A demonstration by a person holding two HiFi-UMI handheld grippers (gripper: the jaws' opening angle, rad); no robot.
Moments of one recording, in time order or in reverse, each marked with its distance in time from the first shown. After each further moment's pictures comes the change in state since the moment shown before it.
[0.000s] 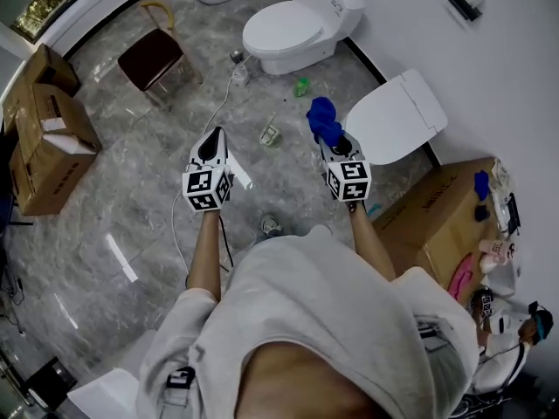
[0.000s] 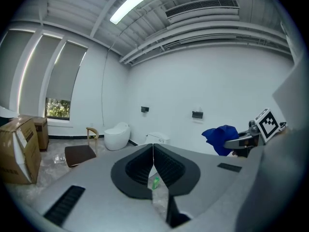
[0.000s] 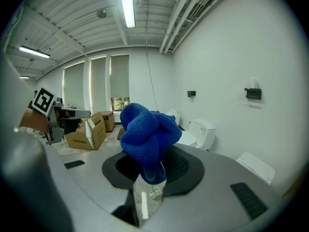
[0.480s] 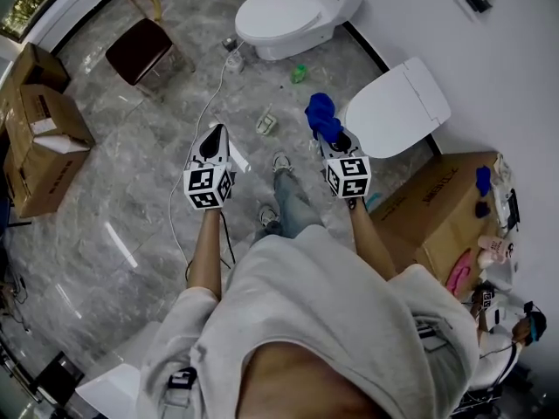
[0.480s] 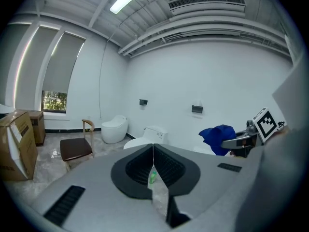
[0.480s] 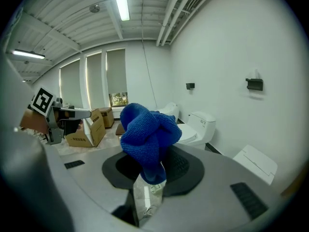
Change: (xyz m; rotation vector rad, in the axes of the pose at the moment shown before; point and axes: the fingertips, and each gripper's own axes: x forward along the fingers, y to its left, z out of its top) left arm 0.046 -0.007 -0.030 -0.018 0.080 -0.026; right arm 0.033 -0.024 -0.026 0.037 0.072 0.005
